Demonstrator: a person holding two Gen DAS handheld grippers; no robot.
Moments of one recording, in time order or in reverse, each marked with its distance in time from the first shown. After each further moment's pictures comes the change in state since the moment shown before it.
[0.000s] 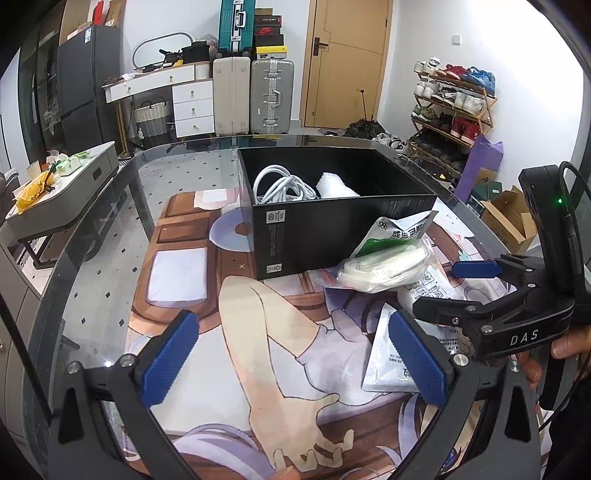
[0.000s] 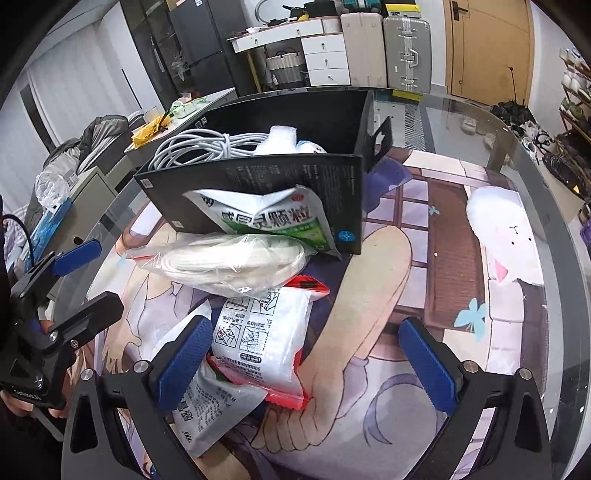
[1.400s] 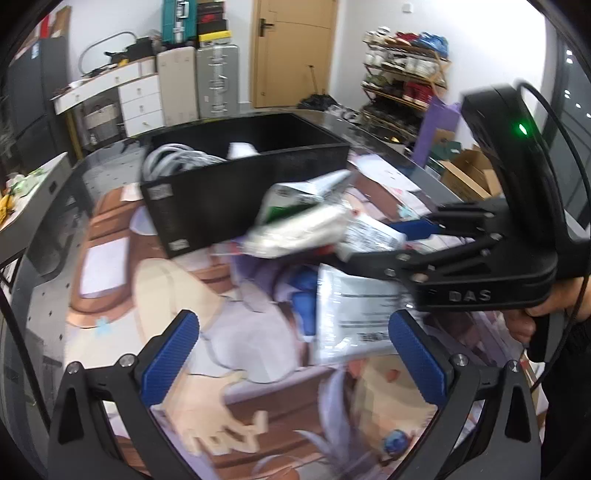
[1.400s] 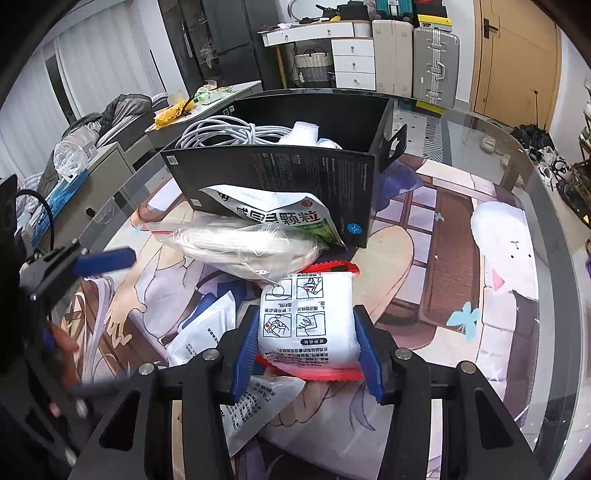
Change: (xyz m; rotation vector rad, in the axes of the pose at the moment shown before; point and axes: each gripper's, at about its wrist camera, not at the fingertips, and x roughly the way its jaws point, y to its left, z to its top) left arm 0.005 -0.058 -0.016 0.140 0.093 -0.143; right arm -0.013 -0.001 -0.012 -0.111 0.001 0.032
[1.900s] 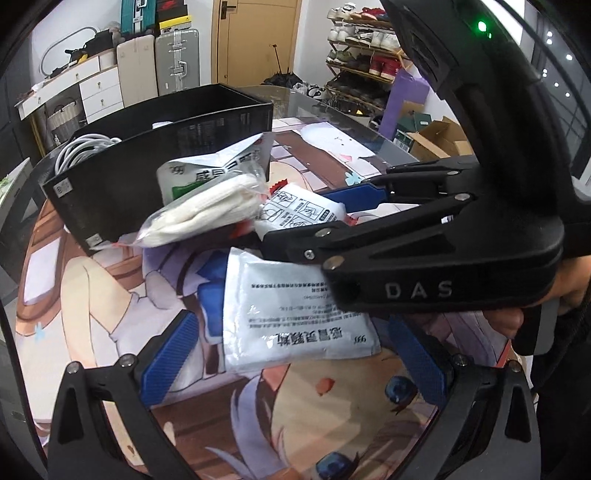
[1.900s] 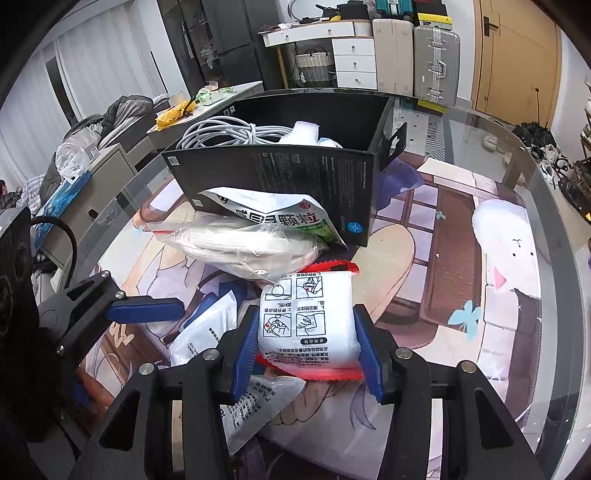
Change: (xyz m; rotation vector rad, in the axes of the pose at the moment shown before) left arm 0.023 -0.039 0.003 0.068 0.088 -0.087; right arm -0.001 -0.001 -0.002 0.007 0.000 0.015
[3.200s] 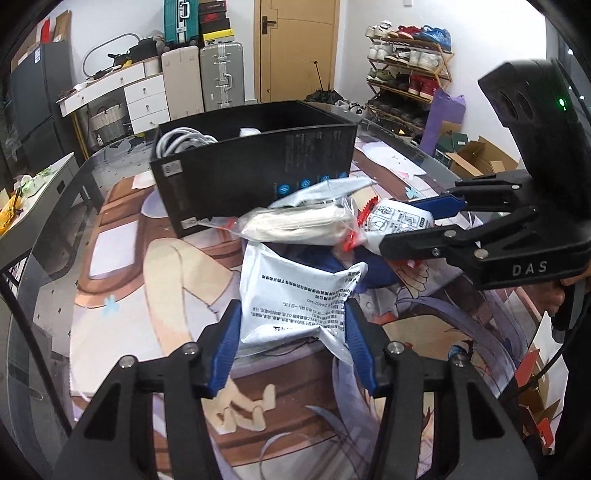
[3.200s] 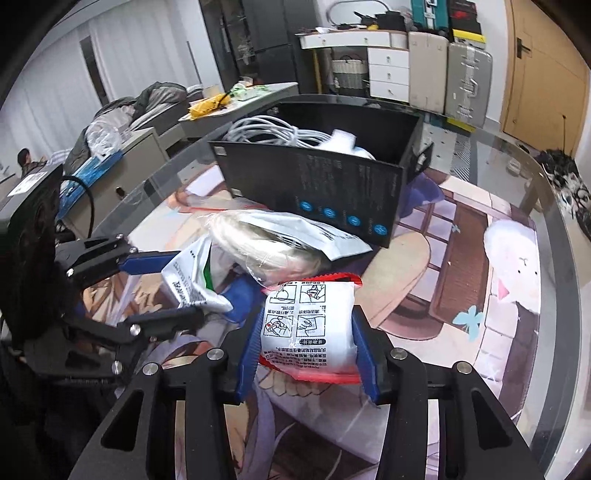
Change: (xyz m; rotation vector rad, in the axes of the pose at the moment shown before) left arm -0.030 0.039 -0.019 -0.069 -0.086 0.141; right arm -0.026 0.013 -0.014 -0.123 -0.022 0.079
